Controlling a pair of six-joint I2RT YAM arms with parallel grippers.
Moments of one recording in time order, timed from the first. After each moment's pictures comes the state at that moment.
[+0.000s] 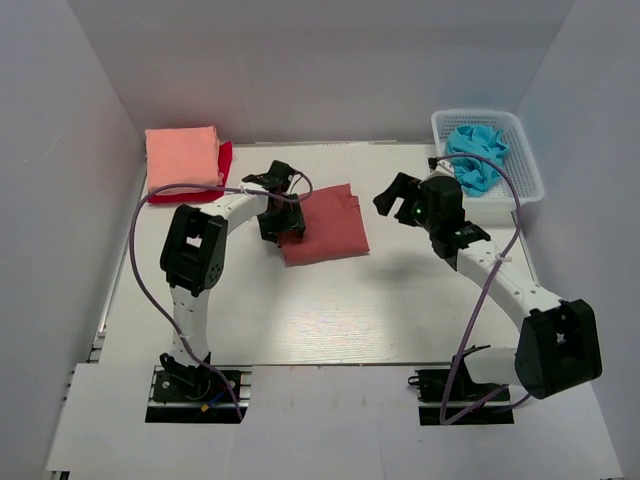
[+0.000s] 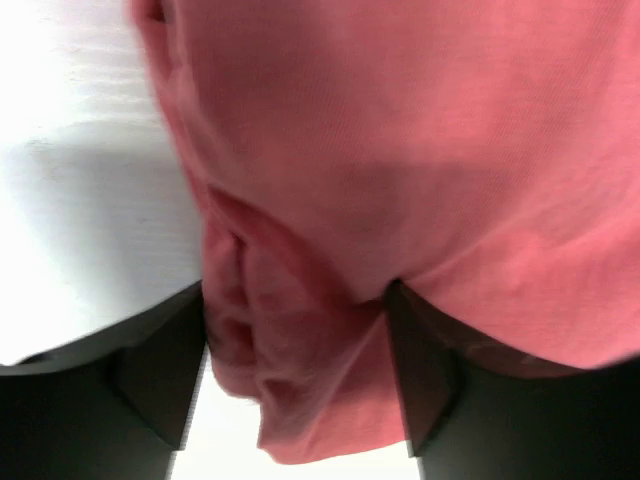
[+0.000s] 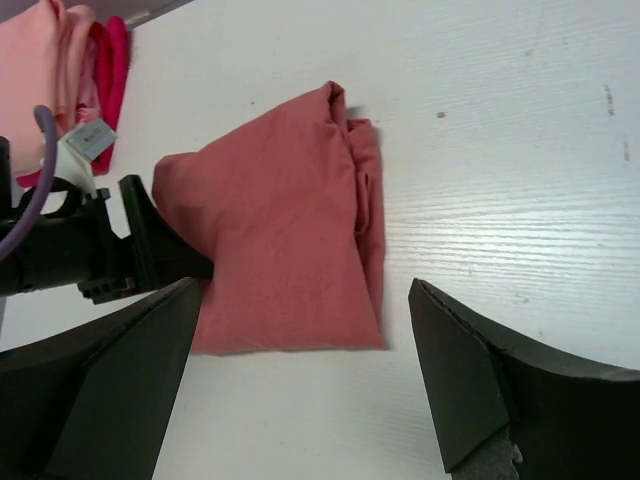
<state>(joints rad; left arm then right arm) -0.42 2.09 1.55 -0.69 0.00 -0.60 0.37 1.31 0.90 0.01 -0.04 0.57</state>
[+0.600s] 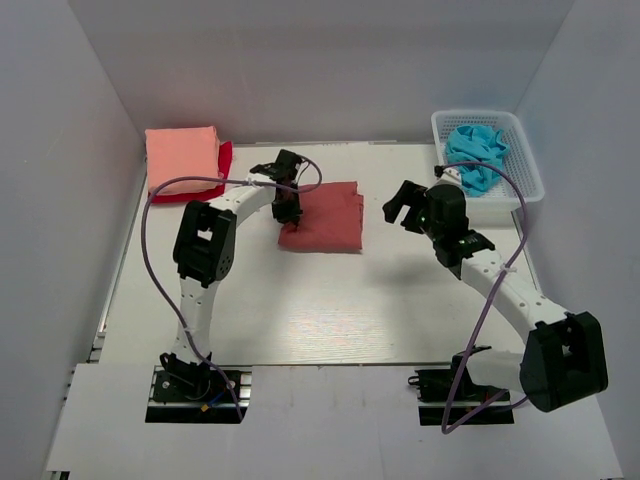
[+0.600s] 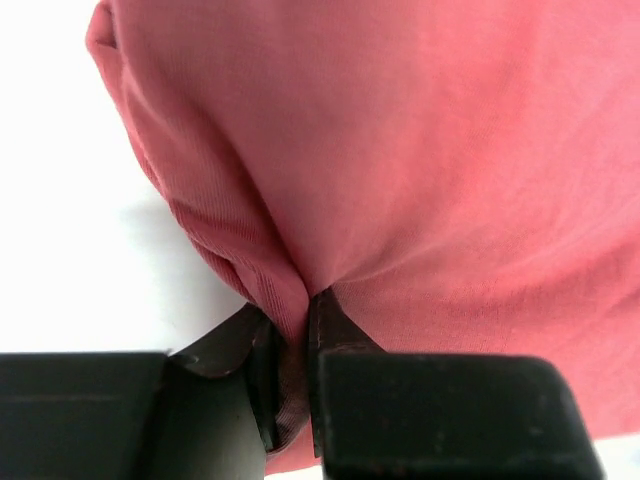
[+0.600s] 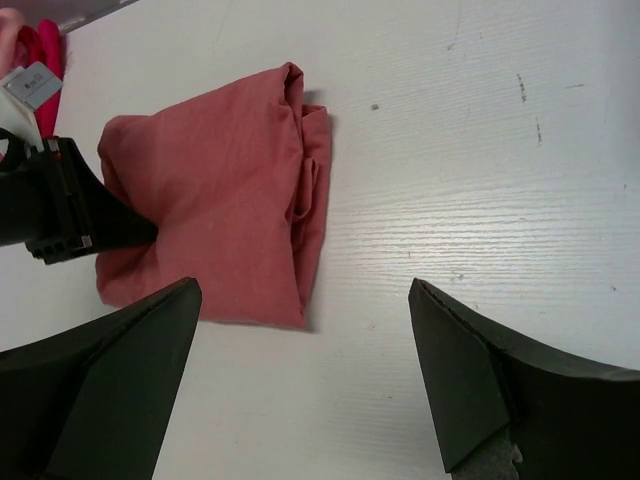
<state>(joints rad) -0.42 2.21 1.75 -0.70 -0.03 -0.52 0.37 1.23 0.82 -0.02 0.07 0.52</state>
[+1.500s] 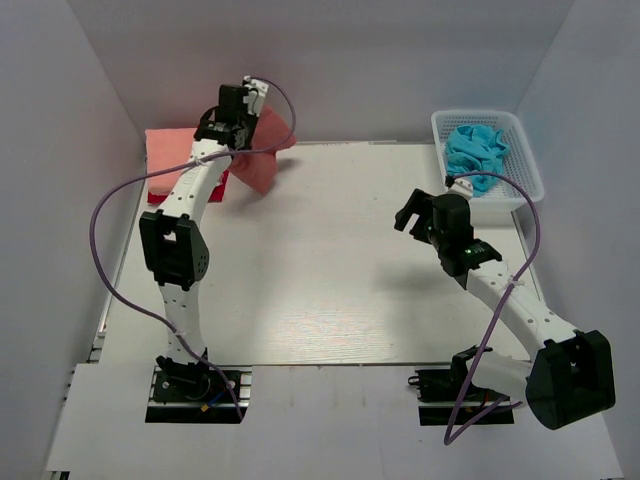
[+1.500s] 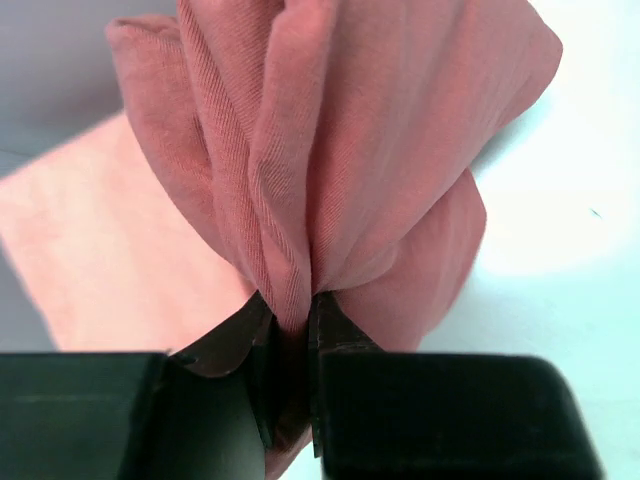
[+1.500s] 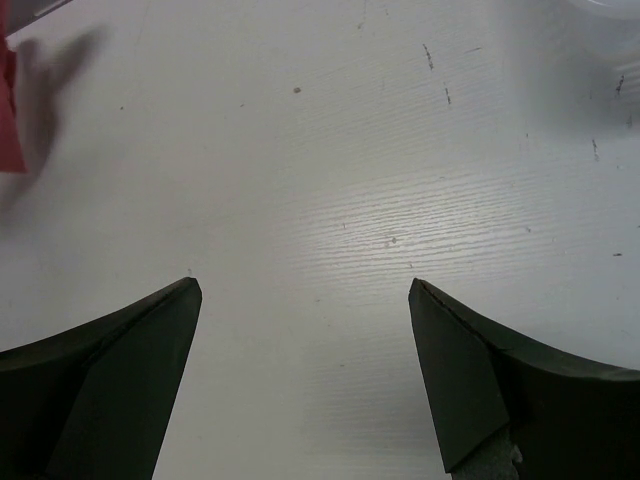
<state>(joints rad) -0.26 2.09 2.09 -0.61 -0.24 0.26 0.37 1.14 0.77 -0.12 0.20 0.54</state>
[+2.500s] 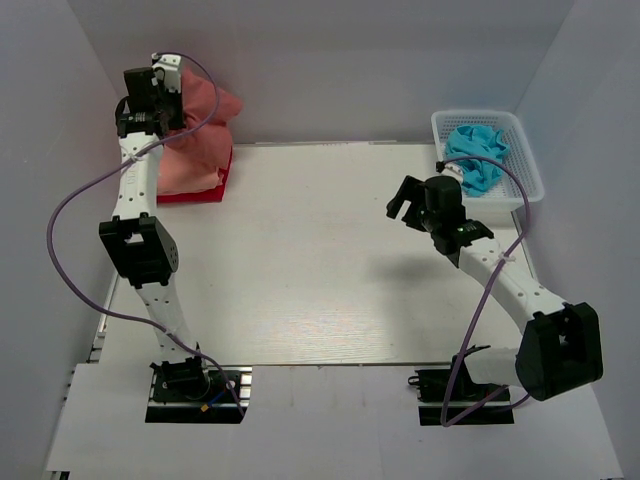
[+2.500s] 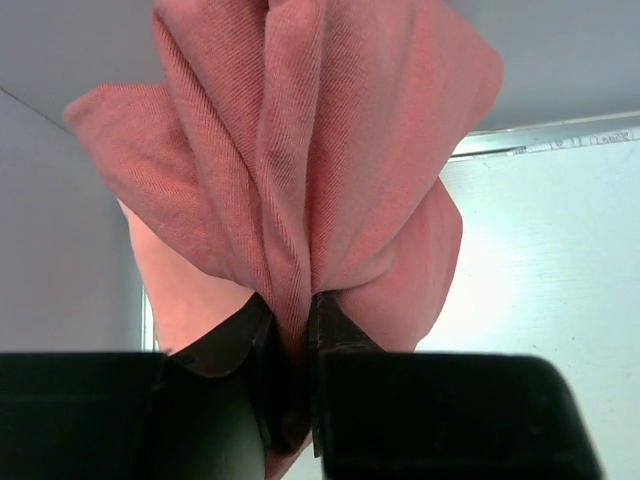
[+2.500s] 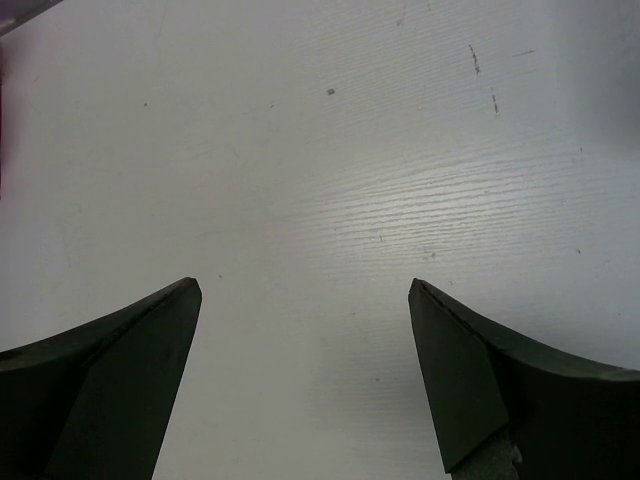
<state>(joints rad) 0.12 2.09 2.23 -0.57 0.12 0.20 0.37 1.29 0.93 -0.19 0.14 0.57</state>
